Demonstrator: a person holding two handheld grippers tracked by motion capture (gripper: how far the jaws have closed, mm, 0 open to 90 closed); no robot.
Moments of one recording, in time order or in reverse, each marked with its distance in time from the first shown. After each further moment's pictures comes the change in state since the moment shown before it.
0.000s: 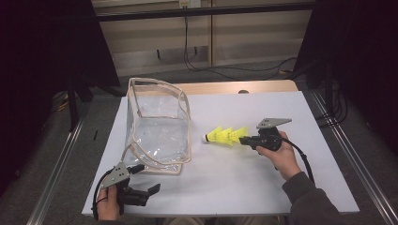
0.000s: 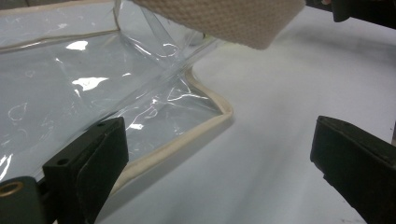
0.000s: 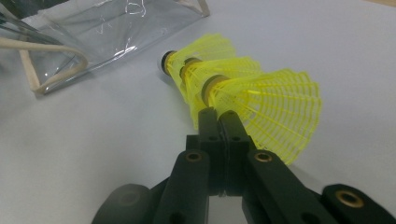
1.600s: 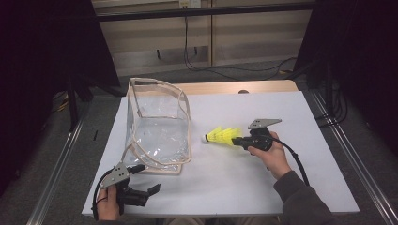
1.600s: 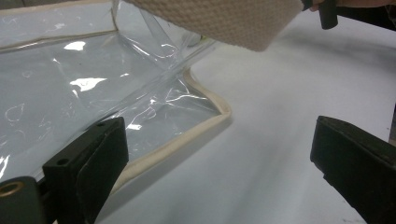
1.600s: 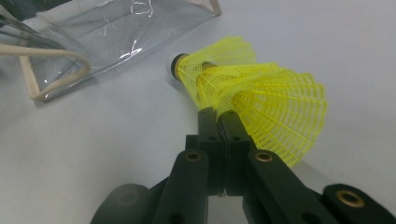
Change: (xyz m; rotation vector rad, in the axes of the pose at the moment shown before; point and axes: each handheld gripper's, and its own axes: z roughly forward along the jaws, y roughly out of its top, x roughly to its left) left arm 0.001 0.000 0.000 0.000 -0.008 -0.001; right arm 0.008 0.003 0.022 0.003 0.017 0.007
